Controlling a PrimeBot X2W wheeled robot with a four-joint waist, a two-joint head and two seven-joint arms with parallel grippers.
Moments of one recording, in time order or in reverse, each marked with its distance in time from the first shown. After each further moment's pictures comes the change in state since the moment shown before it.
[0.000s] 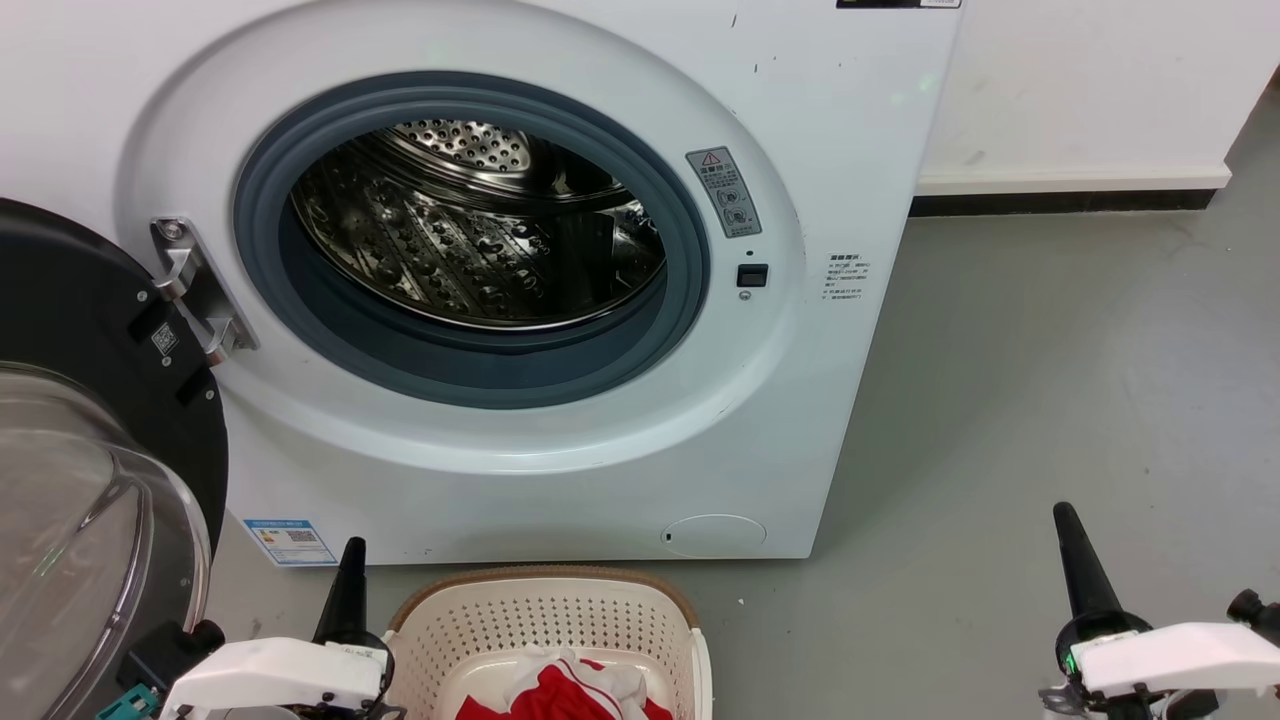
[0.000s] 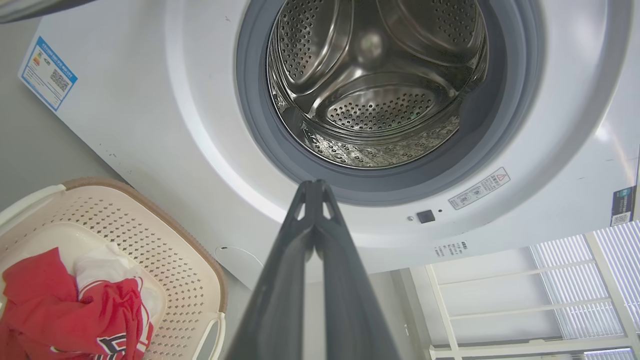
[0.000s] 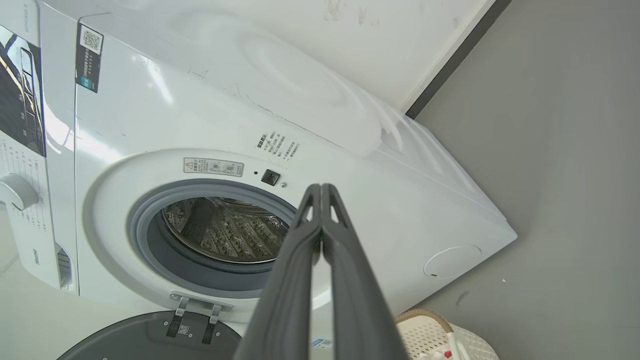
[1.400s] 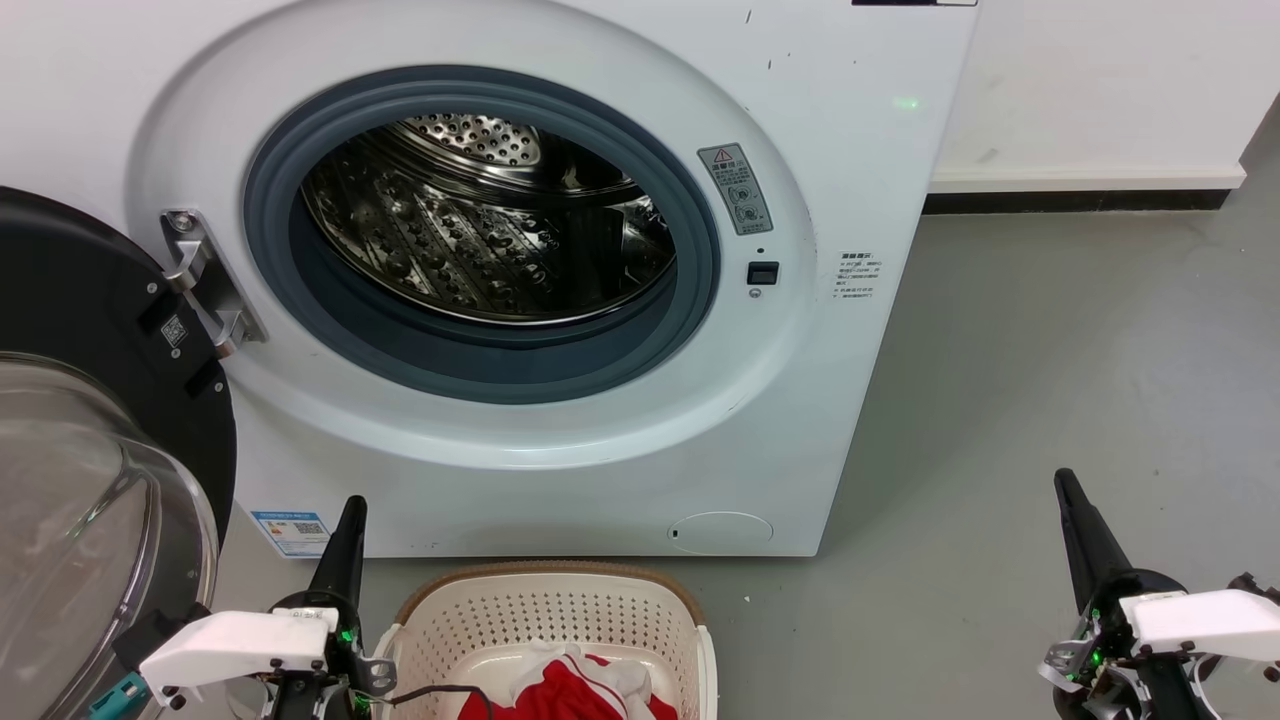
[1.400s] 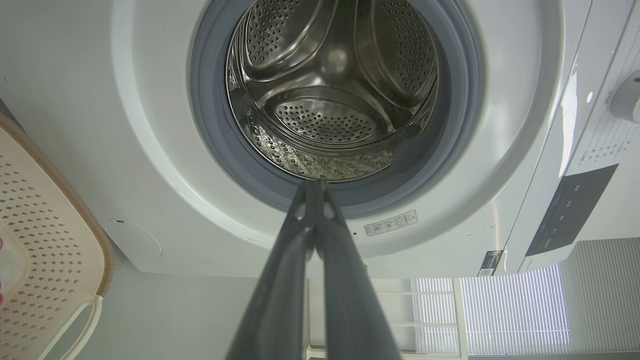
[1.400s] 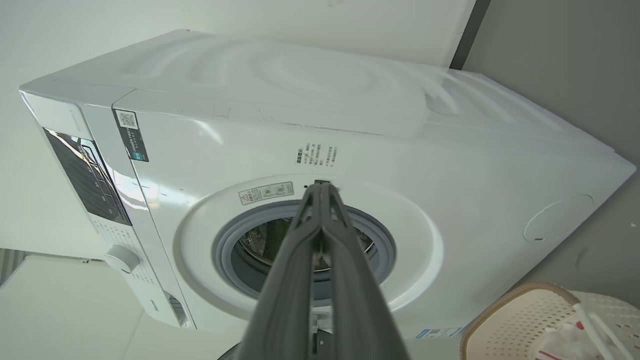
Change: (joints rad) left arm -0.066 0.000 0.038 0.031 -0.386 -0.053 0.095; right arm -0.076 0.000 -0.030 0.044 0.387 0.000 0.102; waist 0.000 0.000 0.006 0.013
